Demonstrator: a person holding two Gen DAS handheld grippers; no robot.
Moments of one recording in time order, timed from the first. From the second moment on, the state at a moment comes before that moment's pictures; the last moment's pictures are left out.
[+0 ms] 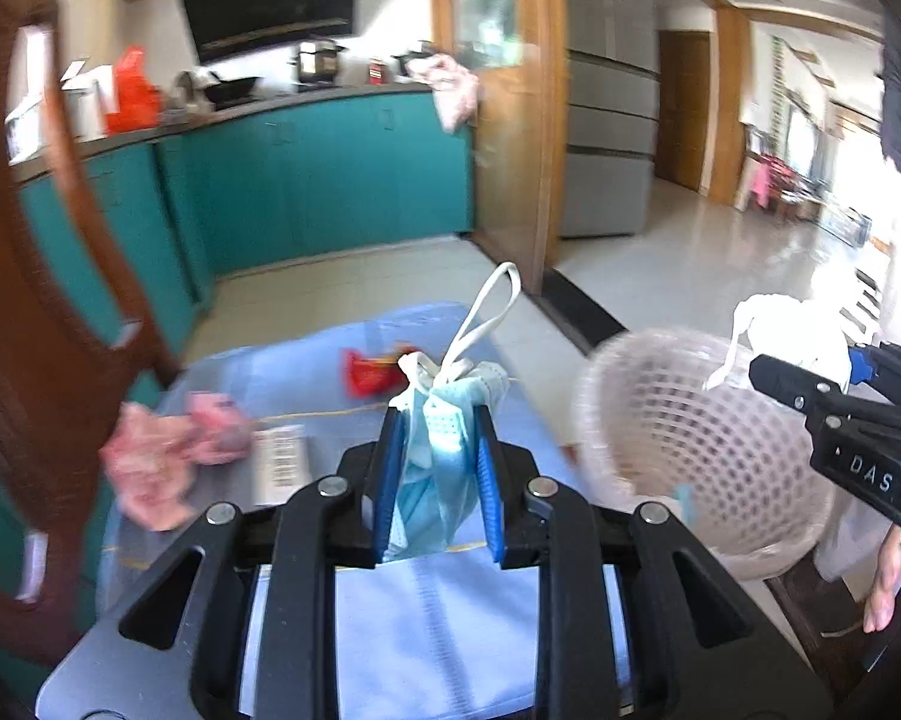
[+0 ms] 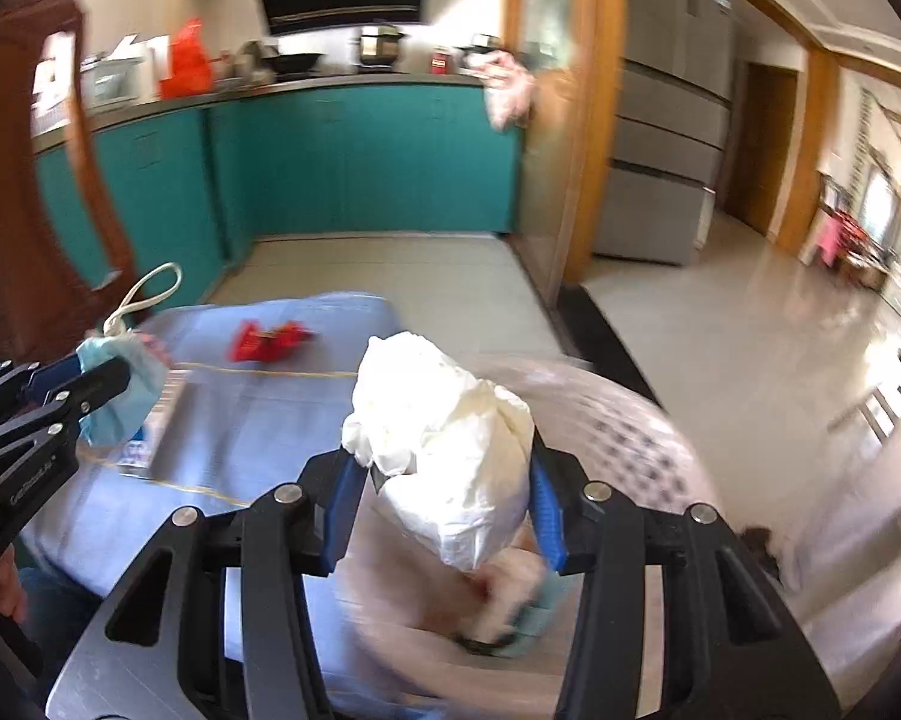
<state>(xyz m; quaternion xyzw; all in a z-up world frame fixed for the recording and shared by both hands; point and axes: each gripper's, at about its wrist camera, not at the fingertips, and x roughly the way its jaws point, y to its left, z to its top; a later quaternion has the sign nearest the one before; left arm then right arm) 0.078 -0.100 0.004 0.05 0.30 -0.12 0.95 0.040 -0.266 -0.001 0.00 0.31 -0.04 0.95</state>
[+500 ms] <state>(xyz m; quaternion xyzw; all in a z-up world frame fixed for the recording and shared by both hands) 0.116 -0.209 -0.042 0.05 0.38 -0.27 0.88 0.041 -0.361 -0.047 0.06 0.36 -0.12 0.92</state>
